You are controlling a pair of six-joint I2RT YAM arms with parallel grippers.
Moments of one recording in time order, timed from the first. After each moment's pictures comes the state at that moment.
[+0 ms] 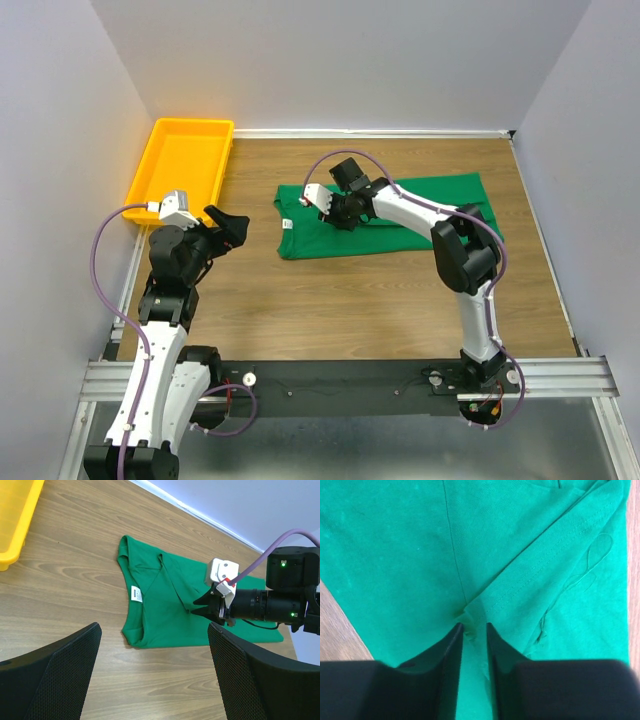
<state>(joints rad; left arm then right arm) -0.04 0.66 0.59 -0.15 0.19 -0.60 0.64 2.12 1.63 -0.52 -0.20 -0.75</state>
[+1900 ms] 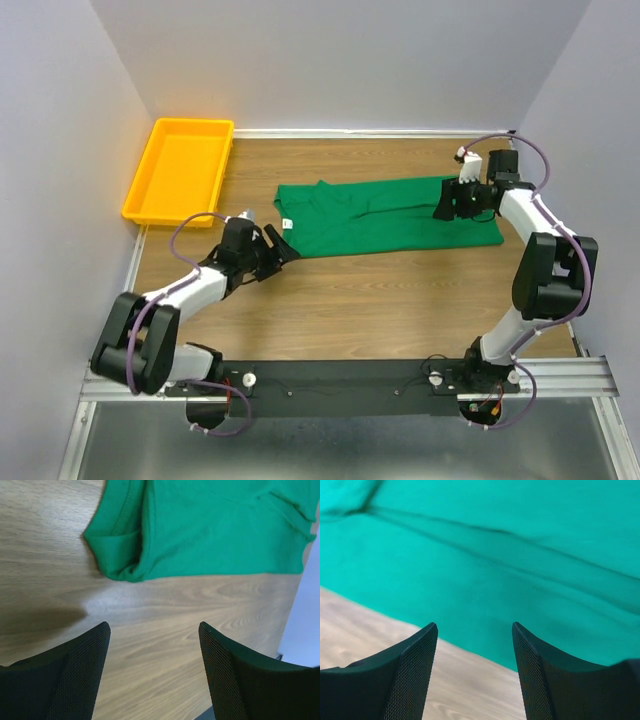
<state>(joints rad) -0.32 1.29 0.51 0.08 0.27 -0.88 -0.12 1.71 1.22 -0.47 -0.49 -0.26</state>
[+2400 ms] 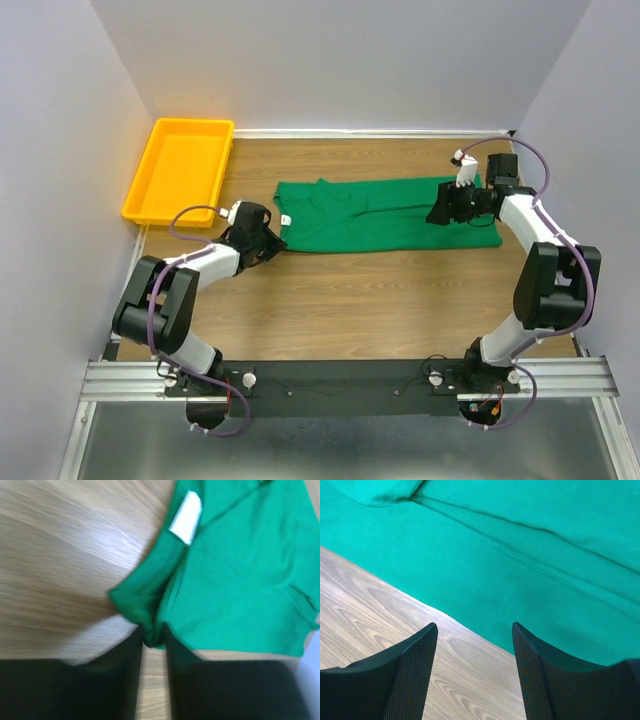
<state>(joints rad) -0.34 1.54 0.69 0.06 0.01 -1.05 -0.10 1.64 1.16 -0.49 -0.62 -0.26</state>
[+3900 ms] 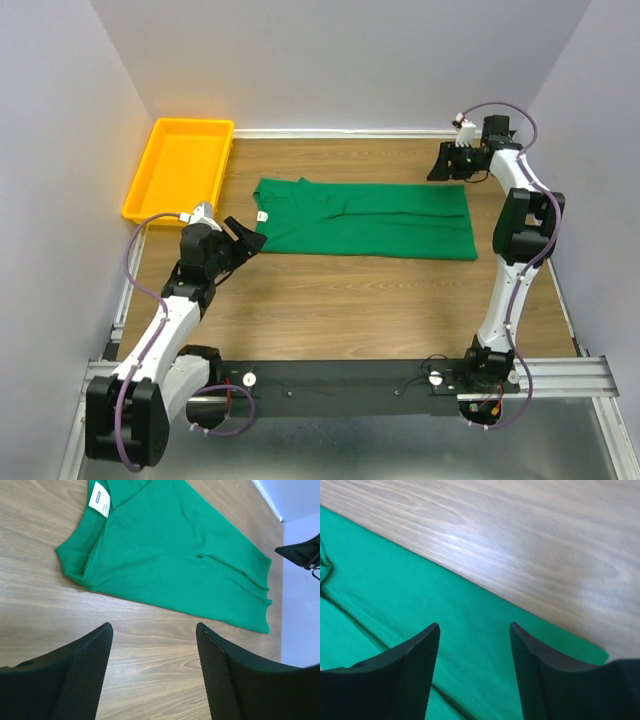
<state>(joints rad) -0.12 0.90 0.45 0.00 0.22 -0.78 -0.13 2.26 1.89 -0.58 -0.64 -0.21</state>
